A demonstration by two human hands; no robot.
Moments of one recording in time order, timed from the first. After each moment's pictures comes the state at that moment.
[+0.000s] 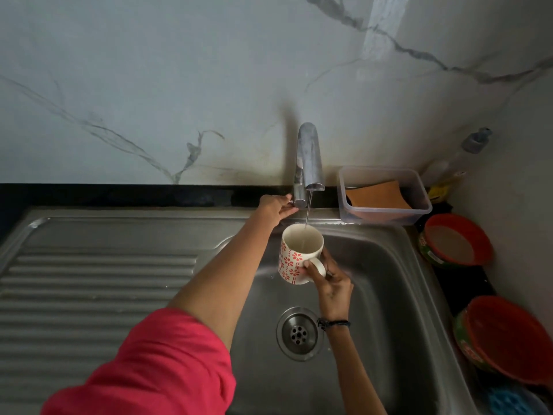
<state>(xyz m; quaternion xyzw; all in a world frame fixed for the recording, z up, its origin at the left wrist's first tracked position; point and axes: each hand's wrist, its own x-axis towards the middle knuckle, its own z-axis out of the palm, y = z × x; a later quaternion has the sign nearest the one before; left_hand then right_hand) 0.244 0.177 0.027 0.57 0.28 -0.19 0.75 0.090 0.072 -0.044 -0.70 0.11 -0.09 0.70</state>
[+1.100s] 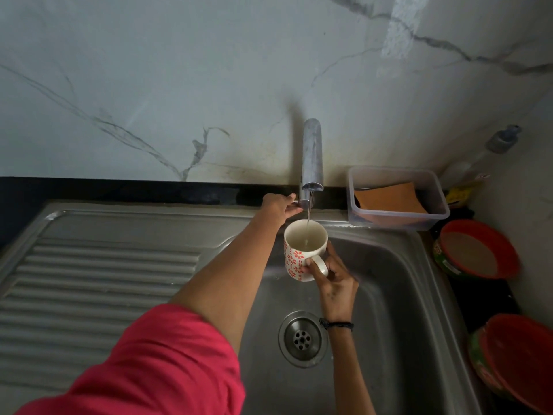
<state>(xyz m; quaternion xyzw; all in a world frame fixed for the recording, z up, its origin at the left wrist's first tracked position) 0.241 0.165 0.038 0.55 0.34 -0.14 0.75 0.110 0.068 -0.062 -0.72 0.07 -0.14 0.67</state>
